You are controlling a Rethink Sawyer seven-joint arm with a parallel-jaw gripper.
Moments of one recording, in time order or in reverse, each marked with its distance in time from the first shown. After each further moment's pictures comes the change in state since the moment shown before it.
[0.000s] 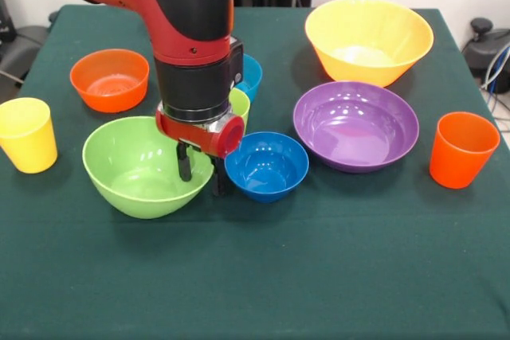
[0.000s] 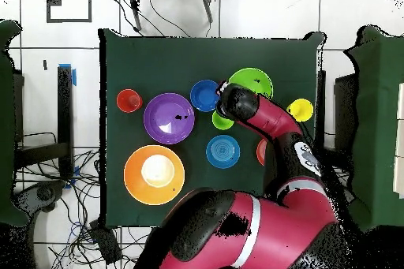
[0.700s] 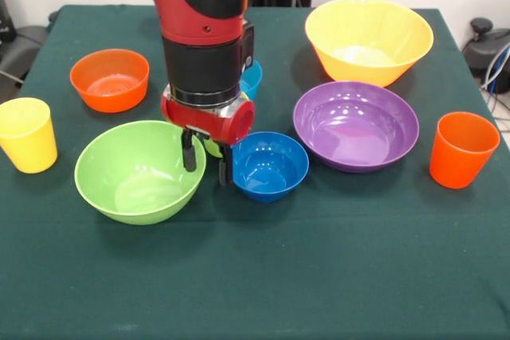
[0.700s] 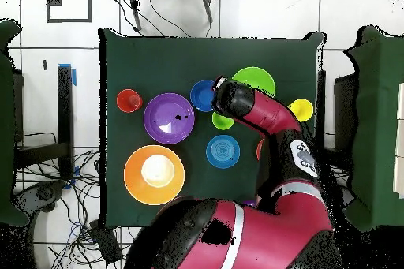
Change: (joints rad) arm 0.046 -0.054 -0.031 0.001 0.000 0.033 0.000
